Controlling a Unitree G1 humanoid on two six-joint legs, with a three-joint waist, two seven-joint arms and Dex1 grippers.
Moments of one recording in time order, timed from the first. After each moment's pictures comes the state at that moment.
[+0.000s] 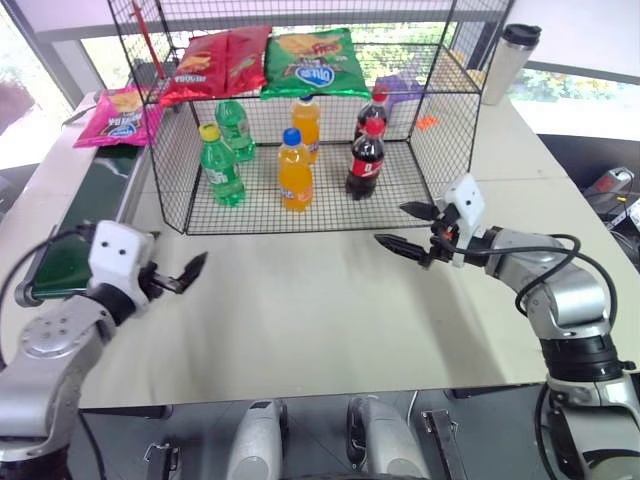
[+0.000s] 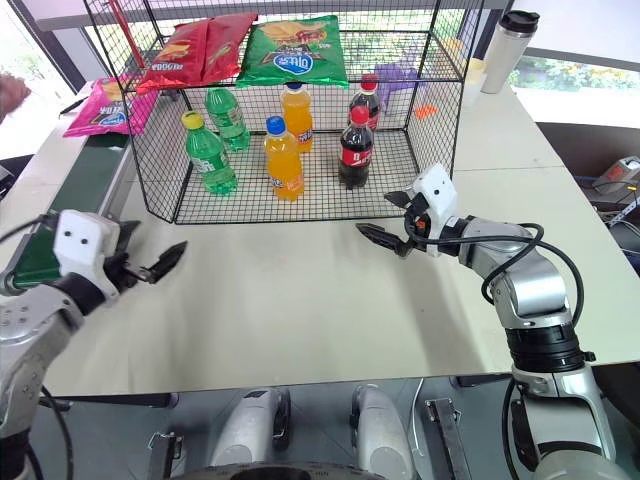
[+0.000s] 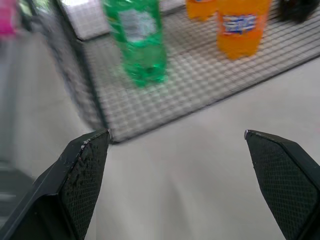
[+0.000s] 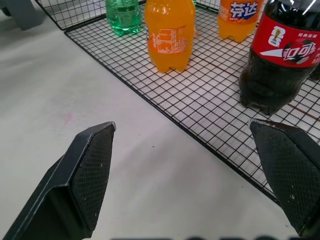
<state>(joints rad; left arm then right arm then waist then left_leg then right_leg) 0.05 0.73 0.39 -0.52 -0.35 0.59 -0.38 -0.49 -0.60 -0.03 -0.11 0.46 0.63 0.81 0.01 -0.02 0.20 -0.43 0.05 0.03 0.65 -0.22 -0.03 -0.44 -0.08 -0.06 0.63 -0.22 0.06</state>
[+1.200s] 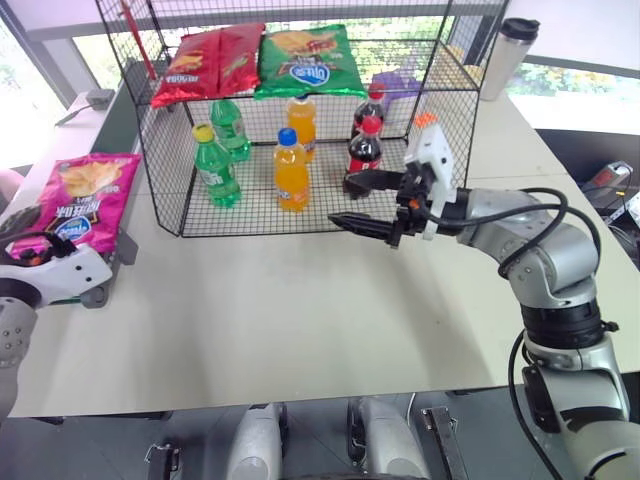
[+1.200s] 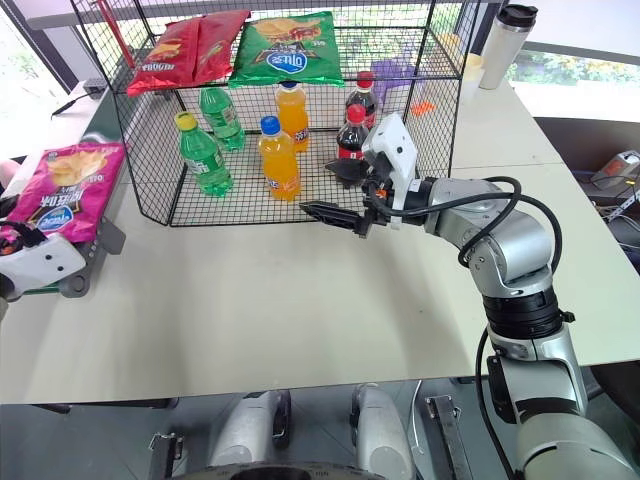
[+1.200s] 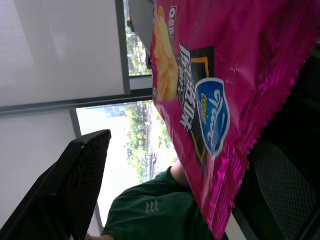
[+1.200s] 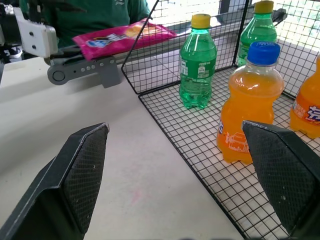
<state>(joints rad) 0.14 0.96 0.35 -0.08 0.57 0.07 -0.20 -0.71 -0.56 0.05 -0.22 0.57 0.75 0.83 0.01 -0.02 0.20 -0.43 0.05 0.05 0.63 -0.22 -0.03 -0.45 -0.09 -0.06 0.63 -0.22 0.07</state>
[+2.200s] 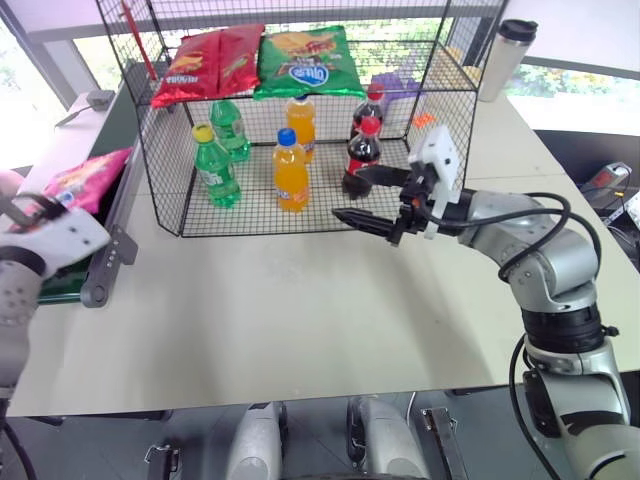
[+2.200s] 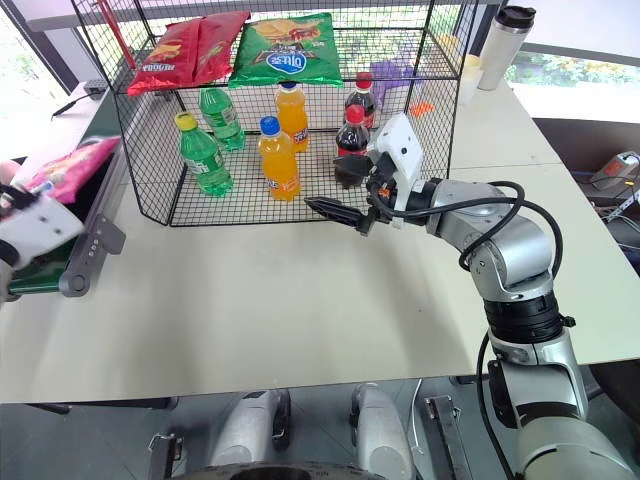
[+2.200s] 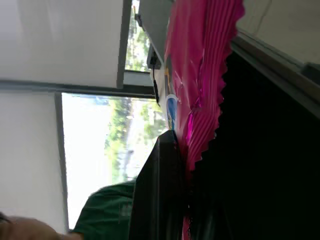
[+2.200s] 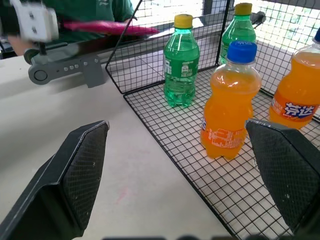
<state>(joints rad) -0.08 0.95 0.41 -0.11 0.30 0.25 -0.43 -0.68 -0.56 0.04 -0.21 0.56 0.71 0.78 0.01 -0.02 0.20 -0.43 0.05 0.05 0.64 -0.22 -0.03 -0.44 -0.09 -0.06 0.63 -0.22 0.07</state>
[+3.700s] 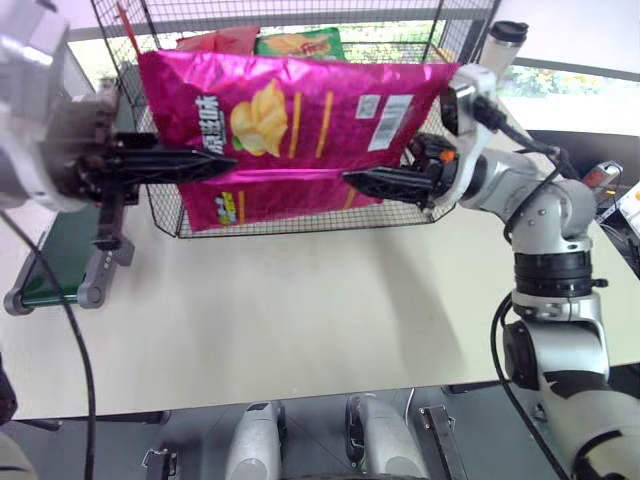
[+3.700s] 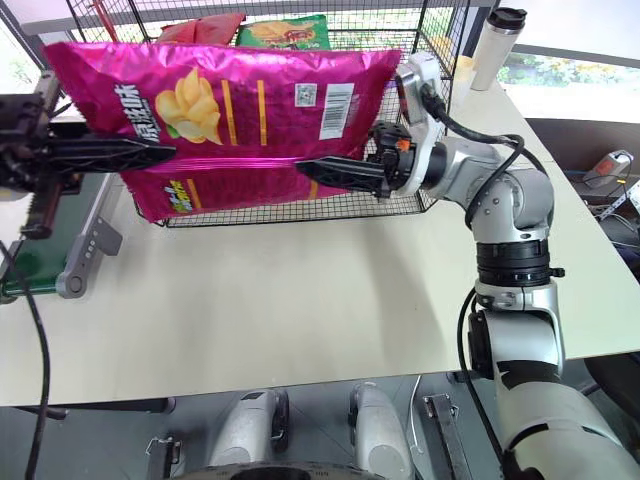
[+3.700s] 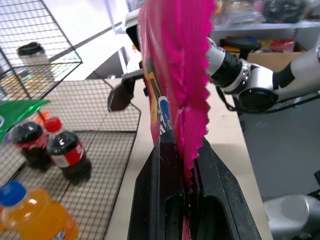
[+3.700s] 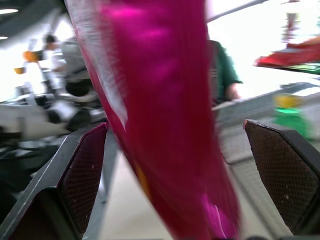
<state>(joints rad) -0.76 1.08 0.28 -0.30 -1.05 0.88 -1.14 -0.93 -0.46 -0.07 0.08 0.82 0.85 1.19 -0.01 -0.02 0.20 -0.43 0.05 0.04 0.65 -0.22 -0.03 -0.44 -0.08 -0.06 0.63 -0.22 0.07</state>
